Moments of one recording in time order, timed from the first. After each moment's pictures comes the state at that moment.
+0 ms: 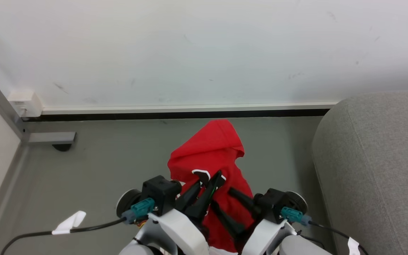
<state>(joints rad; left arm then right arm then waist) -0.29 0.21 -0.59 -0.09 -0.40 0.04 0.10 -0.56 -0.06 0.93 0.58 0.61 0.13 -0.26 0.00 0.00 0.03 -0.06</state>
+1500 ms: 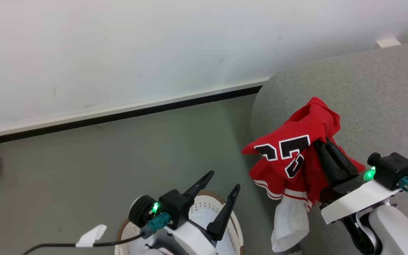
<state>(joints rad) -0.32 0.18 -0.67 0.10 -0.34 0.04 -0.09 -0.46 -0.31 0.53 0.31 0.69 0.13 -0.26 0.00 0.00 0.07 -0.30</state>
